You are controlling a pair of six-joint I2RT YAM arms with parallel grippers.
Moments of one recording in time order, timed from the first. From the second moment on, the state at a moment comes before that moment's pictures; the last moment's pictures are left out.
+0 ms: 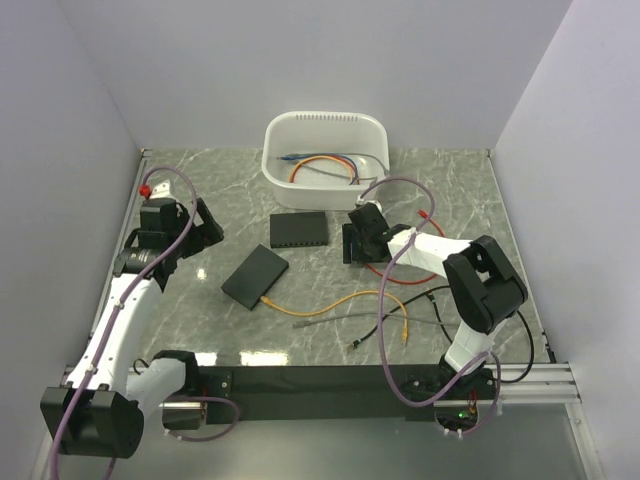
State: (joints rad) left arm -0.06 0.99 0.88 -0.54 -0.03 -0.49; right arm 0.57 1.73 0.99 -0.24 0.16 0.47
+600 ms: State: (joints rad) left arm -0.06 0.97 0.87 -0.54 -0.02 -0.49; right arm 0.57 1.74 0.99 -0.30 0.21 0.49
